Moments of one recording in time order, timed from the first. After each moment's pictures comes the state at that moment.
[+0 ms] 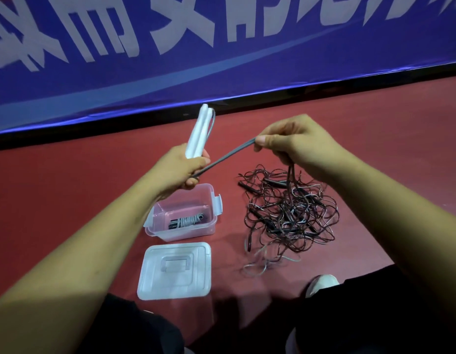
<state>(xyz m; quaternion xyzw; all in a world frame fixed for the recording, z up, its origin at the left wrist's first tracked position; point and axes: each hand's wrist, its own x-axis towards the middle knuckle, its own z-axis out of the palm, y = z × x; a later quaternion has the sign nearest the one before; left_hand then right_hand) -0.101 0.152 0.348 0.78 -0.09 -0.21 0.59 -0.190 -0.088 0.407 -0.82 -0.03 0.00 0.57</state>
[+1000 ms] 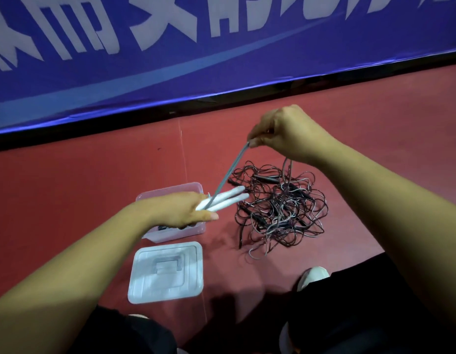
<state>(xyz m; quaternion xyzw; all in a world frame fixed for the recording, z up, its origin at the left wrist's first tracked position) -0.133 0.146 0.328 0.87 -0.35 -0.34 0.09 -0.158 -0.121 0.388 -0.95 -0.13 -0.11 0.24</state>
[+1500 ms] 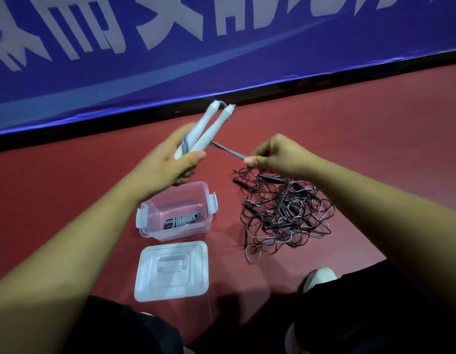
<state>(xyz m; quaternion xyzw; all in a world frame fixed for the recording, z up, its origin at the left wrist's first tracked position) -0.112 0.160 0.366 0.75 -0.26 -0.20 0.58 -0.159 -0.101 0.351 -0.91 -0.02 0.07 0.42</state>
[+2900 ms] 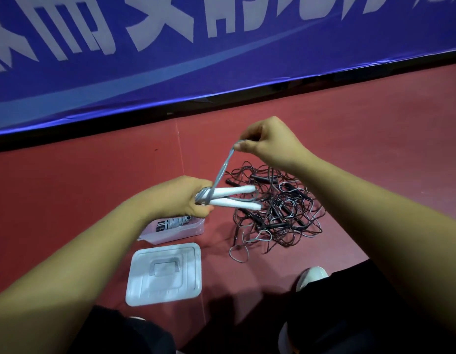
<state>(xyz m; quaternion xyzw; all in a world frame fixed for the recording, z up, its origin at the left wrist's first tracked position) -0.127 0.138 0.336 0.88 -0.37 -0.23 0.17 -0.154 -0.098 0.365 -0.91 -0.03 -0.09 0.40</state>
